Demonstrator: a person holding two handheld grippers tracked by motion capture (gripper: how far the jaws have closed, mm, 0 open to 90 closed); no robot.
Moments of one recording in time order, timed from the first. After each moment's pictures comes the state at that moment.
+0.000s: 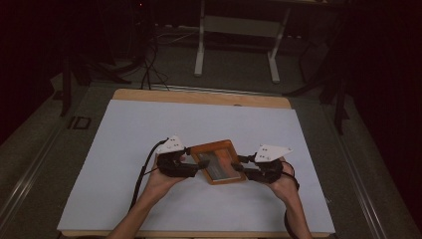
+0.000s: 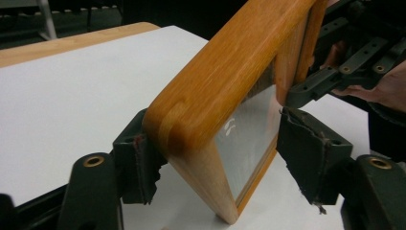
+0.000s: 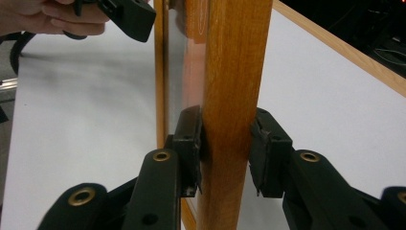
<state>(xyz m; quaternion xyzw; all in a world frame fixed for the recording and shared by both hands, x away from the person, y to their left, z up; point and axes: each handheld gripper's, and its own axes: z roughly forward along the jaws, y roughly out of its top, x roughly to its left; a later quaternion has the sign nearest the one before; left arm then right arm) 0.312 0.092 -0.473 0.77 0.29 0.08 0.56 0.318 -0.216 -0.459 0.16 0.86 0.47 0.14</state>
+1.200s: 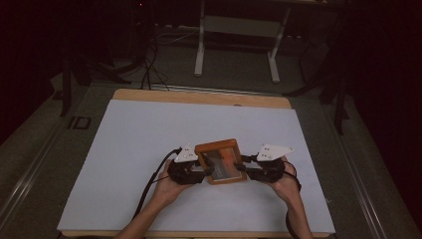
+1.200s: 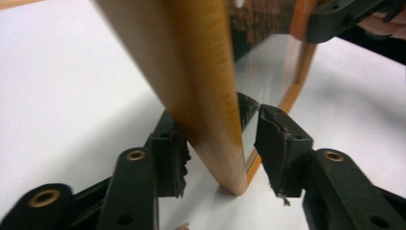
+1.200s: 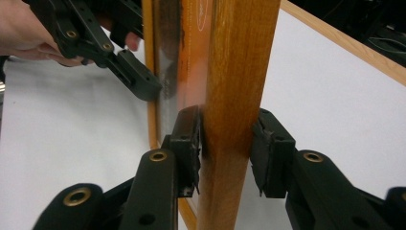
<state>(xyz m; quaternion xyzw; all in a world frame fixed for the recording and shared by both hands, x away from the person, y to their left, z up) 0.310 0.065 -0.504 0.81 0.29 0.09 0.50 0.322 -0.224 -0.464 0.18 0.86 0.47 0.14</state>
